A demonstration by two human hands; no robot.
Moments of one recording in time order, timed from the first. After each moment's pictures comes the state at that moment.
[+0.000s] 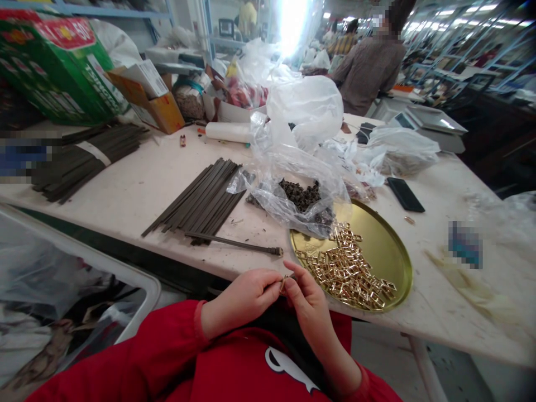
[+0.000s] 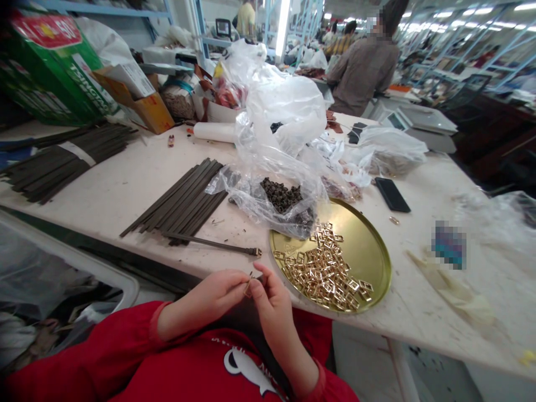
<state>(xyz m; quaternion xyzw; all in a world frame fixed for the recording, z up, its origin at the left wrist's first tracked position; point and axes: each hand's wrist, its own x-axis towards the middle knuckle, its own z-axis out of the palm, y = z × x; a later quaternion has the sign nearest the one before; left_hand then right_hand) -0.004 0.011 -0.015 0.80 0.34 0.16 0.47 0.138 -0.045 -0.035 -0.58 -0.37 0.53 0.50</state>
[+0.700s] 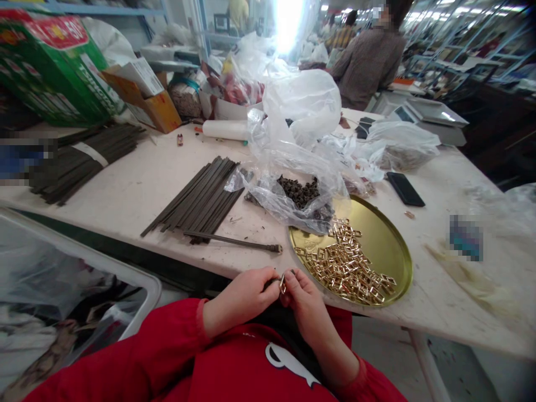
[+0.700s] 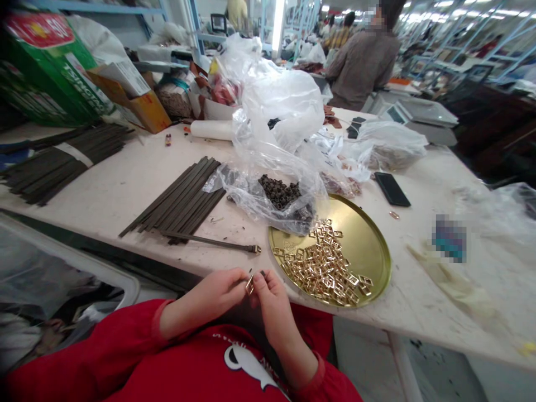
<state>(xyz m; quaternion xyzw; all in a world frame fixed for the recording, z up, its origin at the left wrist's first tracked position) -0.001 0.008 -0.014 0.78 0.40 0.11 0.47 0.135 -0.047 -0.051 -0.52 -0.29 0.62 0.51</state>
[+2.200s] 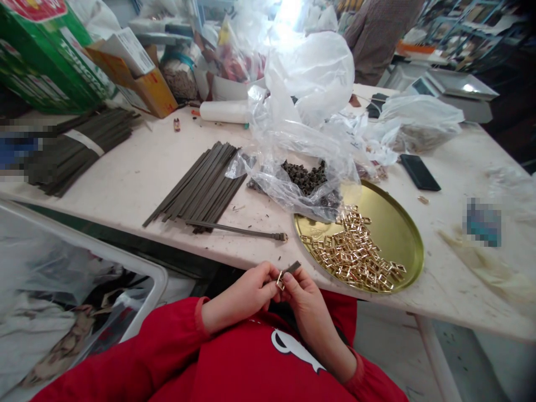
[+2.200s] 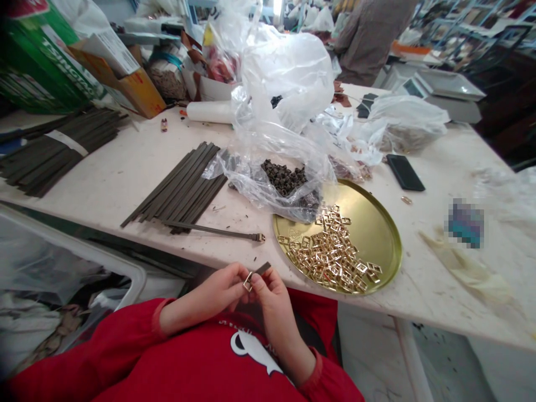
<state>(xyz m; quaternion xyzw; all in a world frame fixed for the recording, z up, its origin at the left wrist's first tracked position) -0.007 -0.010 -0.049 0.58 0.41 0.12 0.69 0.122 -0.063 -0.067 -0.49 -0.21 0.65 0.54</state>
